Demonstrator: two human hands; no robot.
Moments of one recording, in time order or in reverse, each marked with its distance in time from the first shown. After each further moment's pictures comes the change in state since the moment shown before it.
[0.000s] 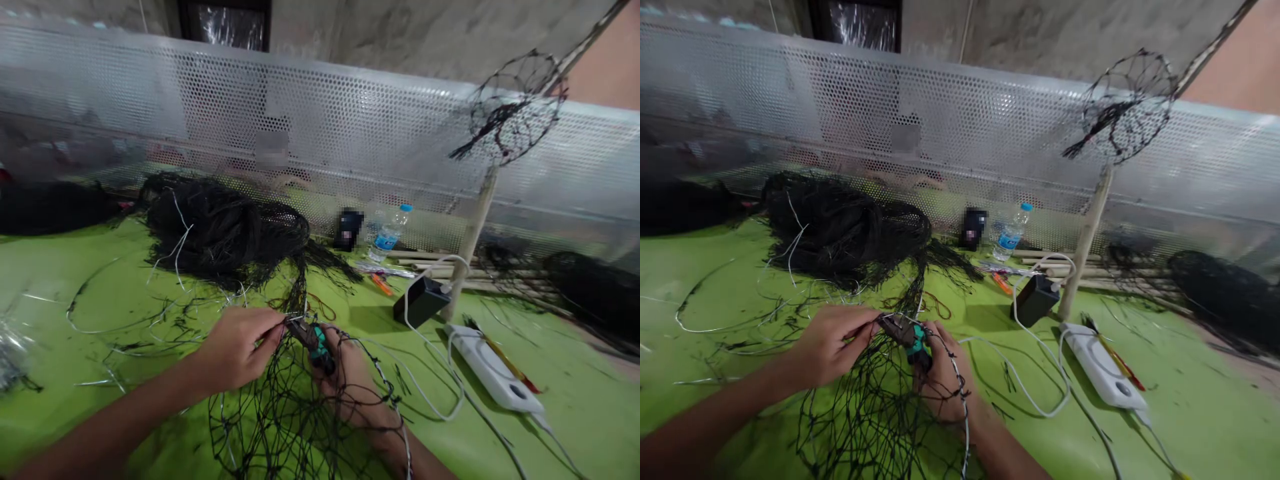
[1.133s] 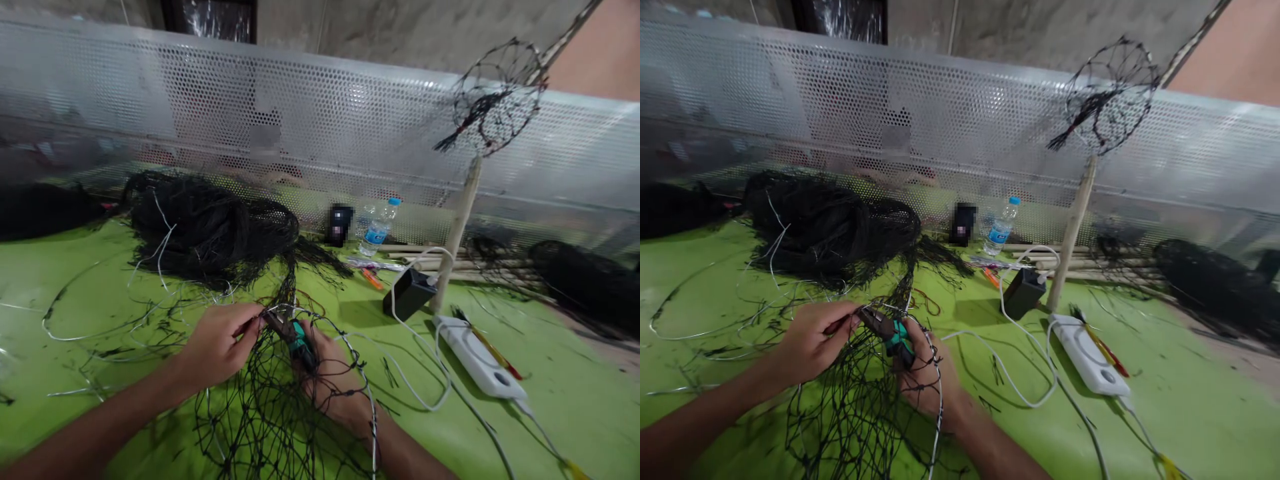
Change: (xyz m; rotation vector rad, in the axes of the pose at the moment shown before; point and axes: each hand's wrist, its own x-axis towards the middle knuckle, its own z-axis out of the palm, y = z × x) left_hand -0.004 -0.005 0.006 0.041 -0.025 -0.174; right_hand -0.006 0.009 0.015 0.200 -0.001 0.014
